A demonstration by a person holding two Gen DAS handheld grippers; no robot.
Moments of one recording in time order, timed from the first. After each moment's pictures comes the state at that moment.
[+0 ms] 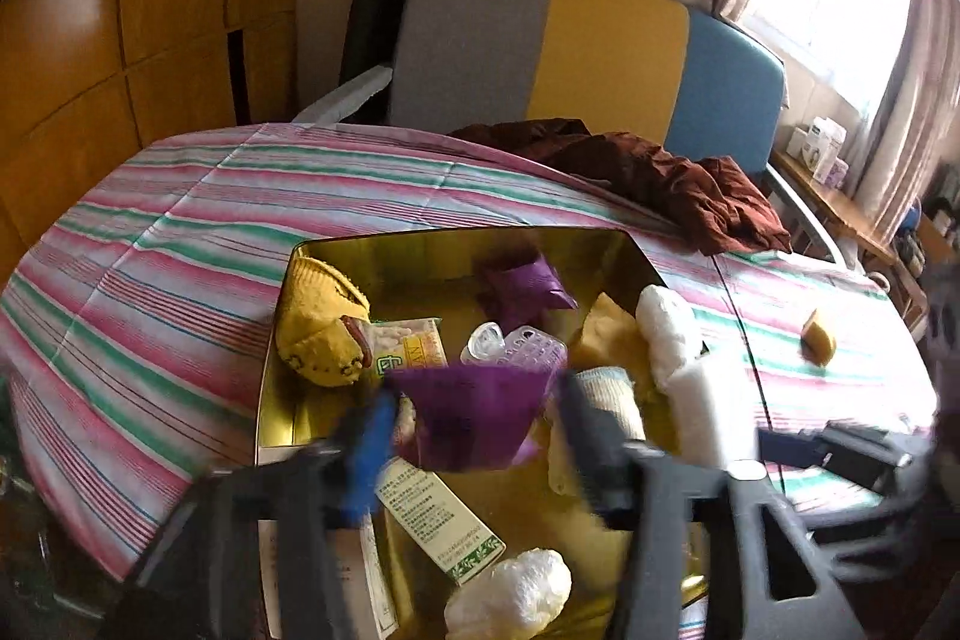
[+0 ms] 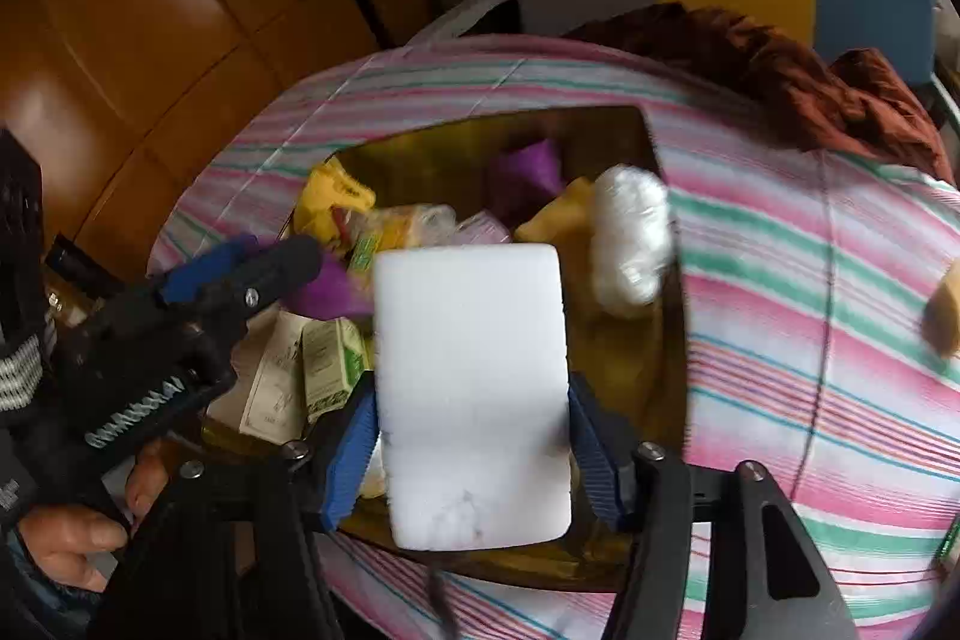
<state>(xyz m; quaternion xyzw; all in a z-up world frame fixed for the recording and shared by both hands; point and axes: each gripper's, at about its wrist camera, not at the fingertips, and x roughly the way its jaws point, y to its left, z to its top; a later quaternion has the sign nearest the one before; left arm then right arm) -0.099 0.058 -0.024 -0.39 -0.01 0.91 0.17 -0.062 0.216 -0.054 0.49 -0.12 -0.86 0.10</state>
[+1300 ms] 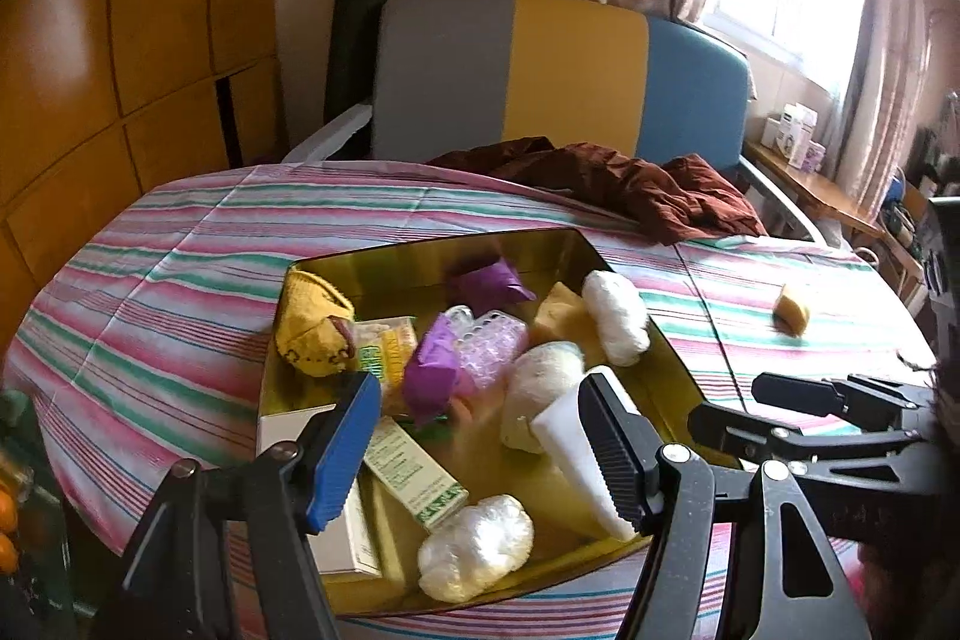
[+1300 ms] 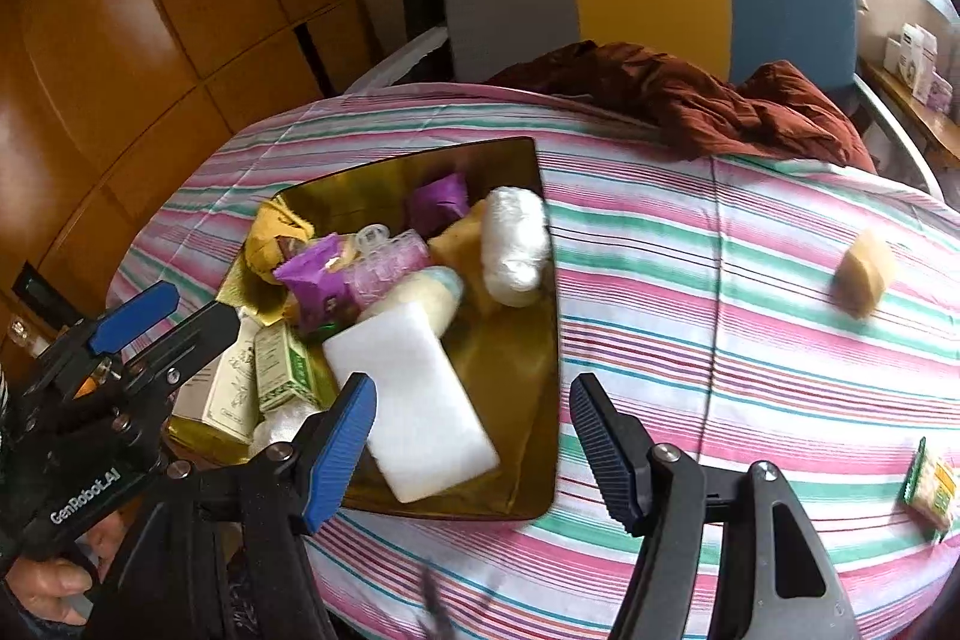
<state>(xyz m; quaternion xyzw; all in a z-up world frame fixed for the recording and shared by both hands) -0.043 0.072 -0.007 -0.34 0.03 0.92 0.19 -0.011 0.252 -0.031 0.44 -0.12 -0.89 0.00</state>
